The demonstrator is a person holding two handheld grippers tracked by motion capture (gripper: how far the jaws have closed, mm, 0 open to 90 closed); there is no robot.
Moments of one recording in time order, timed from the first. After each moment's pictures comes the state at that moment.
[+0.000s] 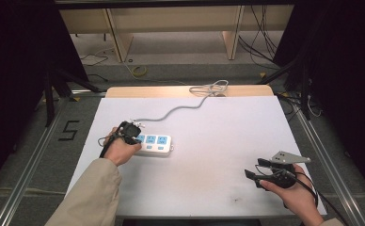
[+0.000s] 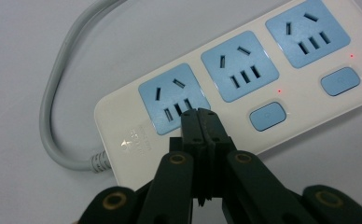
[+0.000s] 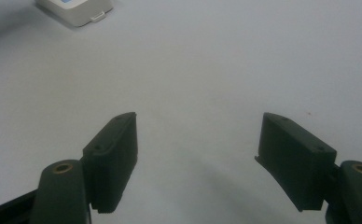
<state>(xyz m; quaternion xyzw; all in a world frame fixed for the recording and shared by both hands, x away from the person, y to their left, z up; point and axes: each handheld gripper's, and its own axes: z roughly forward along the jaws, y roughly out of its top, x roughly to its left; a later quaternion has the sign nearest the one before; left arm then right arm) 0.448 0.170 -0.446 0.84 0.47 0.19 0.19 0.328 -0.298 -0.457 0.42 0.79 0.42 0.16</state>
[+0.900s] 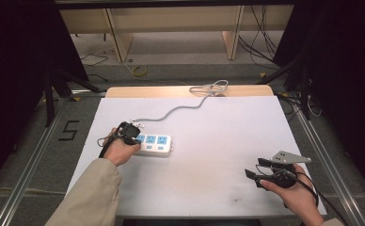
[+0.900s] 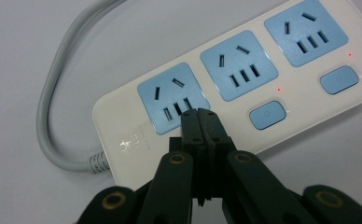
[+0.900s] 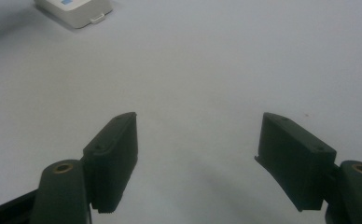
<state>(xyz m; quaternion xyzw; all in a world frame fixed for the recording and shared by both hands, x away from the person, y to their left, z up) 0.447 0.173 -0.448 0.84 0.46 0.19 0.21 0.328 -0.298 -0.455 0.42 0.79 0.42 0.16</state>
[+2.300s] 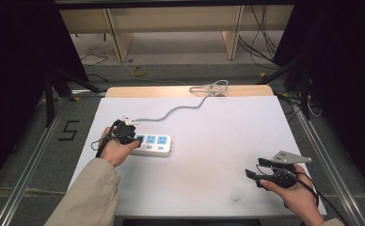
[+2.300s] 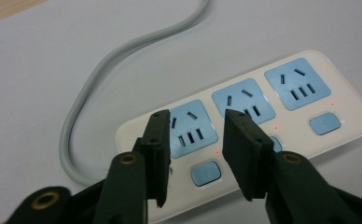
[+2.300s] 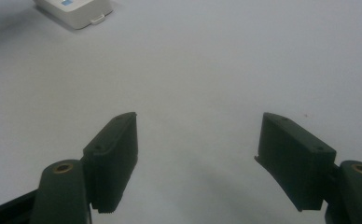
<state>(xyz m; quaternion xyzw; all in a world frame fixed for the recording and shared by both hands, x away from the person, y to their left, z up) 0.440 0.183 -0.436 0.80 0.48 0.22 0.28 0.328 -0.299 -0.455 0.42 0.79 0.42 0.16</state>
